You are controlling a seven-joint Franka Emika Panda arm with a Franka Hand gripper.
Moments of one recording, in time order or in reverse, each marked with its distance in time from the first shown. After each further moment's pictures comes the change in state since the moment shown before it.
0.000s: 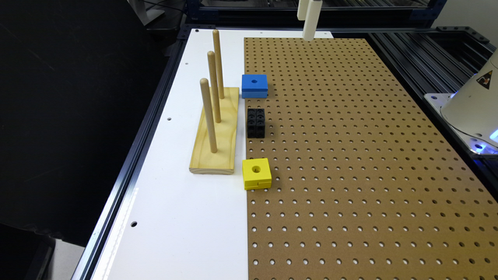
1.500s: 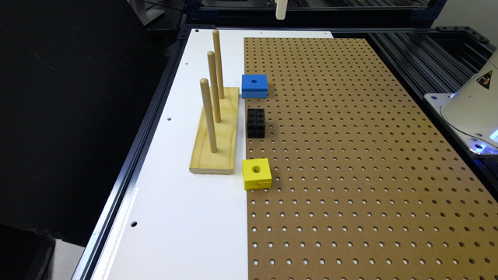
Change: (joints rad) arm -0.212 0.153 -0.001 0.159 -0.005 0.006 -0.201
